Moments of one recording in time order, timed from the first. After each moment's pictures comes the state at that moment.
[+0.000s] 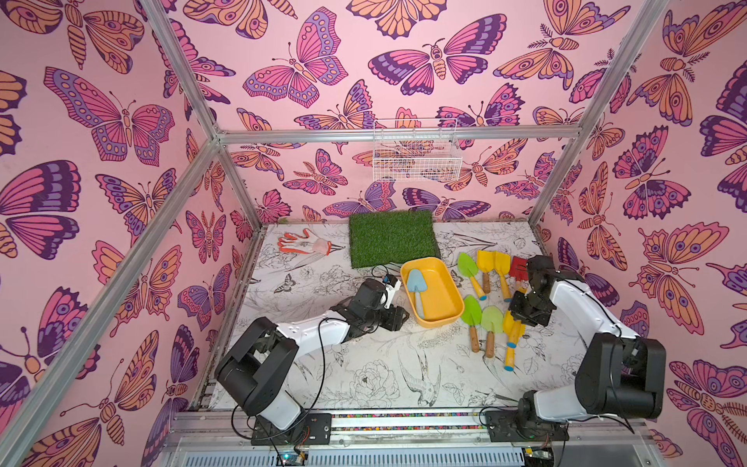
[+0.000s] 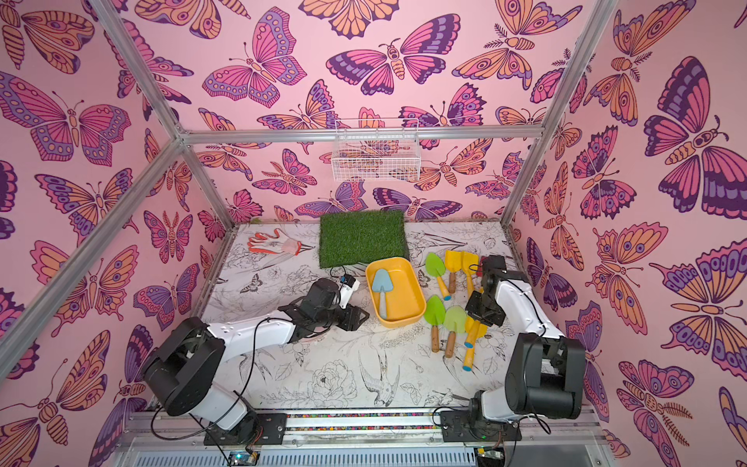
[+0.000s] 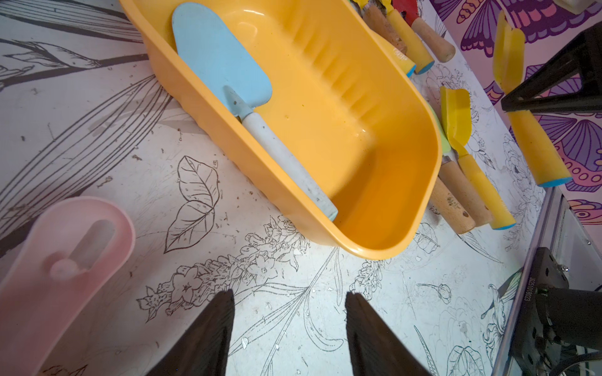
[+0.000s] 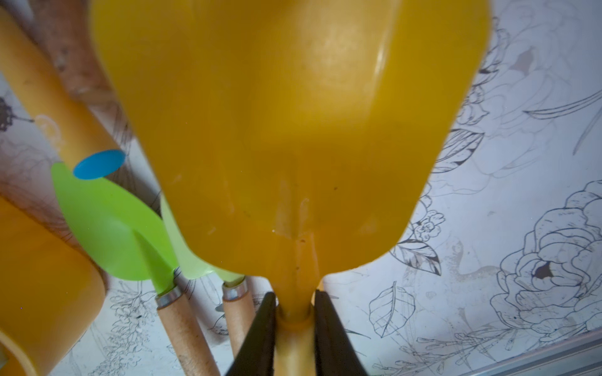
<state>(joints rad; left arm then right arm) -0.68 1.57 0.79 0.05 0.28 -0.32 -0.09 1.46 1.01 -0.98 0.02 0.40</state>
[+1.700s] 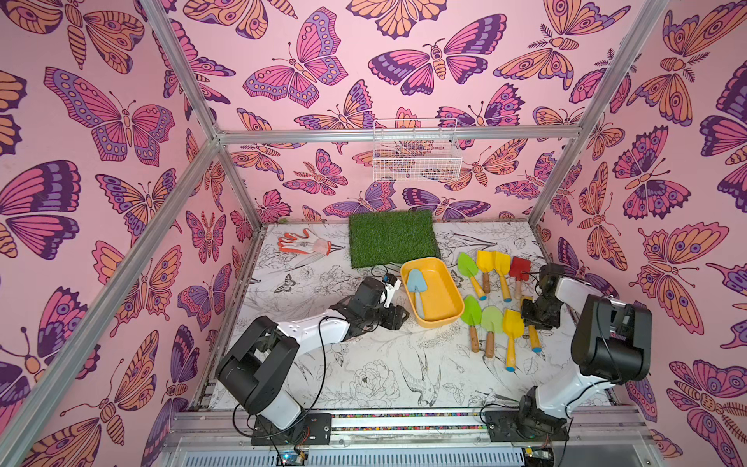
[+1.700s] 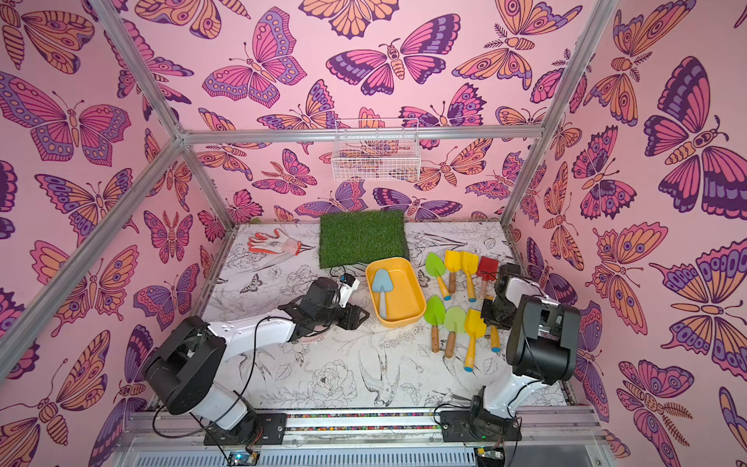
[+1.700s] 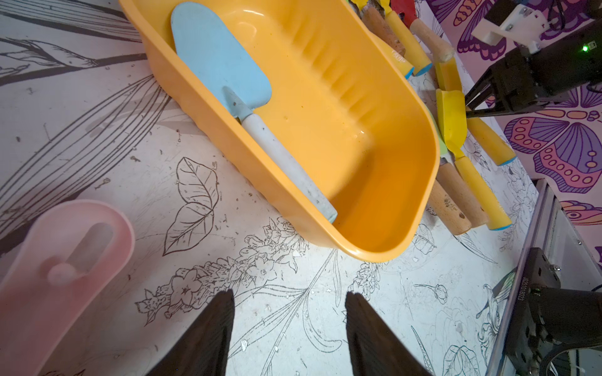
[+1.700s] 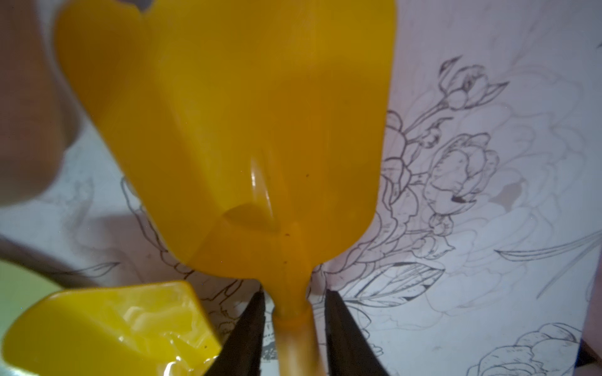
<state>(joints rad) -0.67 1.58 0.80 0.05 0.30 -0.33 -0.25 1.70 1.00 -0.79 0.07 0.06</state>
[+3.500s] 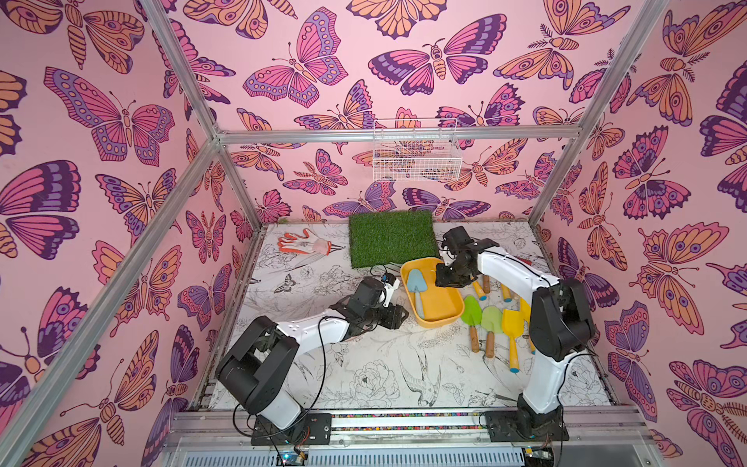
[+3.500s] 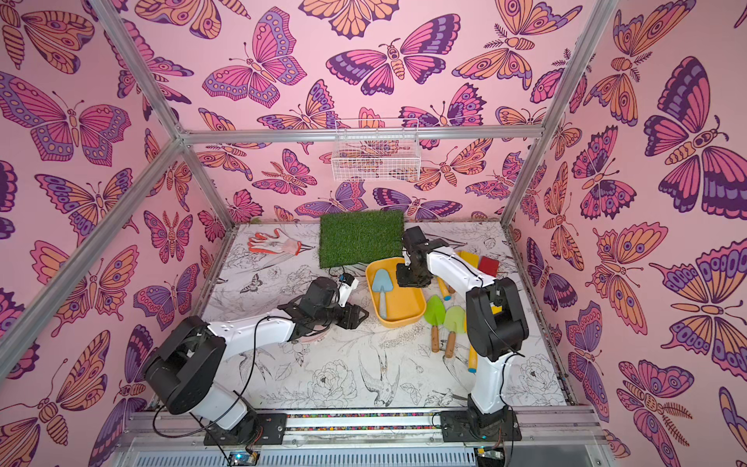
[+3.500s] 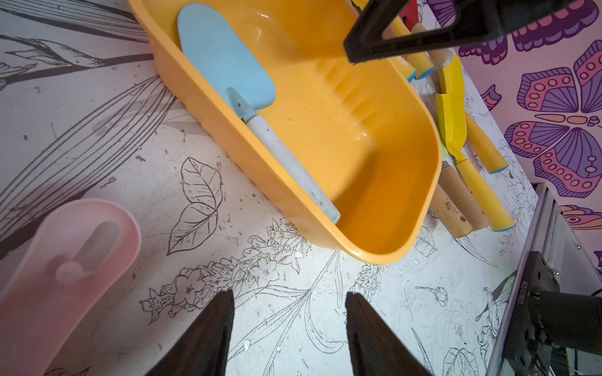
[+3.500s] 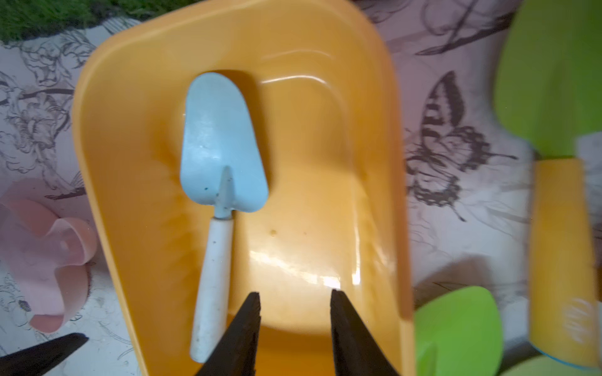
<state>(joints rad) -0.66 1.58 0.80 0.05 0.30 -0.33 0.46 1.92 1.50 -0.82 -0.15 0.33</state>
